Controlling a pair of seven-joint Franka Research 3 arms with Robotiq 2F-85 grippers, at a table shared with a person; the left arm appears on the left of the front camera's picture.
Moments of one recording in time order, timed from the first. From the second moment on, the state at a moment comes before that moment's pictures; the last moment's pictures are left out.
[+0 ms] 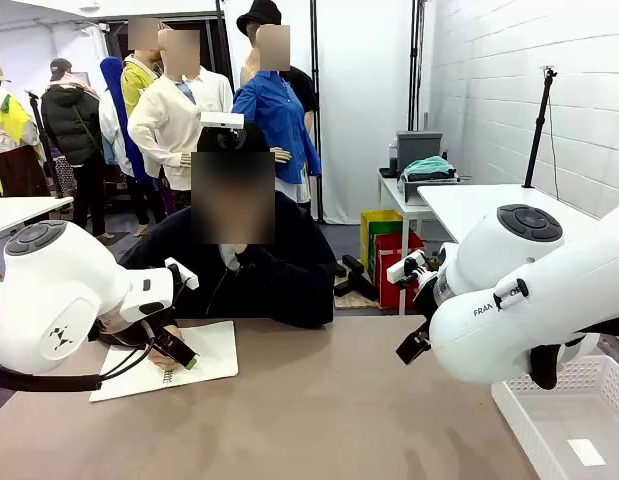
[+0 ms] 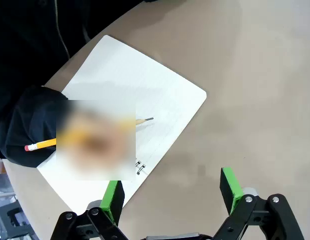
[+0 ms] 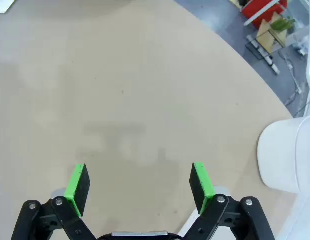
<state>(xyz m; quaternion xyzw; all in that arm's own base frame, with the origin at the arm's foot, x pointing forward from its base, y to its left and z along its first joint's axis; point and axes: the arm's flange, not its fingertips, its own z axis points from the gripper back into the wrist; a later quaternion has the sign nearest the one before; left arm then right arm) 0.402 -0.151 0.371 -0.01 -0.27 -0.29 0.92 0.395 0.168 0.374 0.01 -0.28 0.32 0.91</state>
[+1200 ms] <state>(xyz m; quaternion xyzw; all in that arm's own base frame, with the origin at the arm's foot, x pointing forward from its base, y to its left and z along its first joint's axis) 0.402 -0.152 0.371 -0.01 -0.27 -0.30 0.92 0.395 0.168 0.374 0.01 -0.28 0.32 0.91</state>
